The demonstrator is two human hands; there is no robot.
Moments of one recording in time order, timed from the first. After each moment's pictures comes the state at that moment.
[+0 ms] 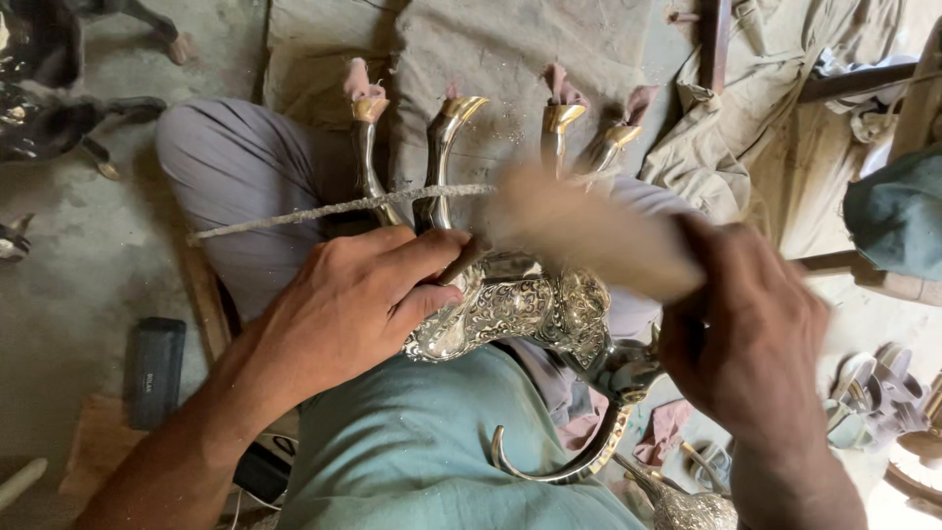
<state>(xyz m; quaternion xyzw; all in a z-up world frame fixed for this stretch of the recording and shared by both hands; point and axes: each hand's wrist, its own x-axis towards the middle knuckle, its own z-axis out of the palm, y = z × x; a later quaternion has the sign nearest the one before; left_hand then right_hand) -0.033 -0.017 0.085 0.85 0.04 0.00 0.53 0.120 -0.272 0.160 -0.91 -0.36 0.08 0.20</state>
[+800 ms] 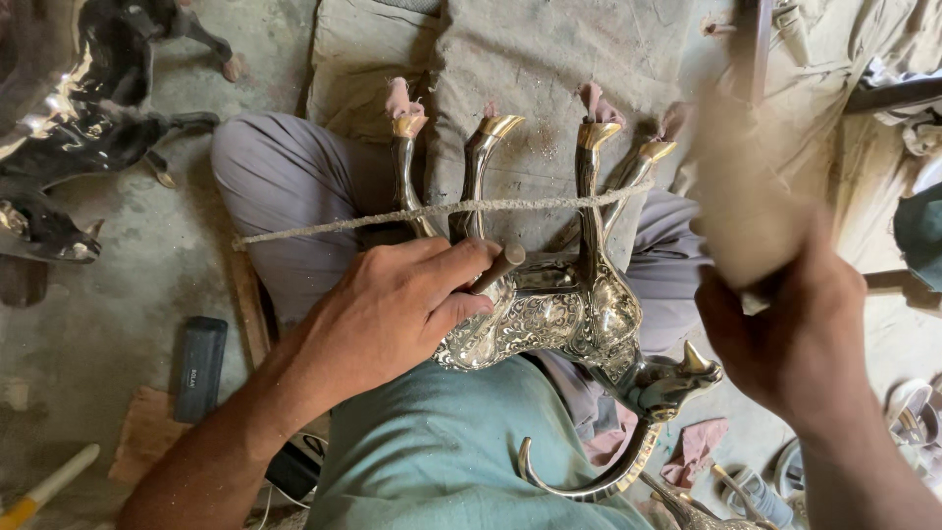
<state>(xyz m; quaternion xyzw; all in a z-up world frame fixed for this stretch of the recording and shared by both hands) -0.035 -0.014 0.089 0.83 0.04 0.02 0.55 0.142 -0.263 0.153 -0.89 -0.32 0.15 0.27</state>
